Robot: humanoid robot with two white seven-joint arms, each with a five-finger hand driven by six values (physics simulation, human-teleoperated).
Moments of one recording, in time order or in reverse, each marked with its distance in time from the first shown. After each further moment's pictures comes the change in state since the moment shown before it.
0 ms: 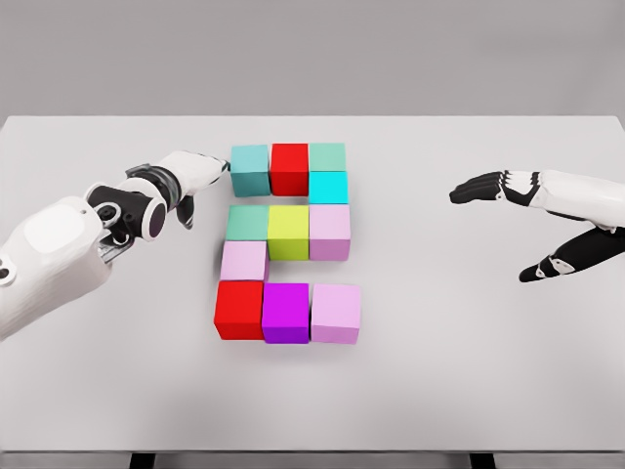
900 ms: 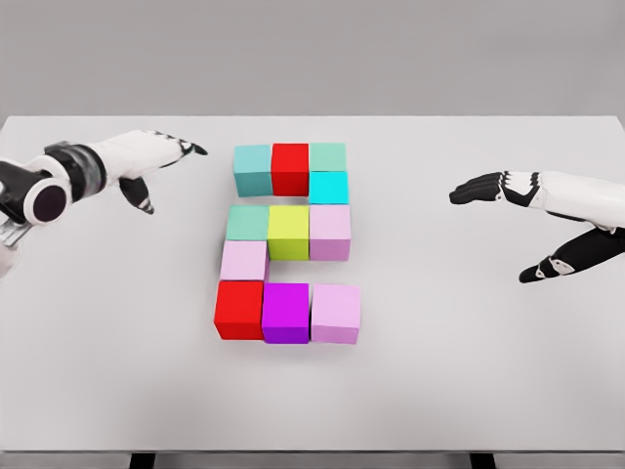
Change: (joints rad) left arm 0.094 0.193 0.291 -0.039 0.135 -0.469 0.000; right arm 0.003 0.000 0.001 0.000 0.000 0.000 0.000
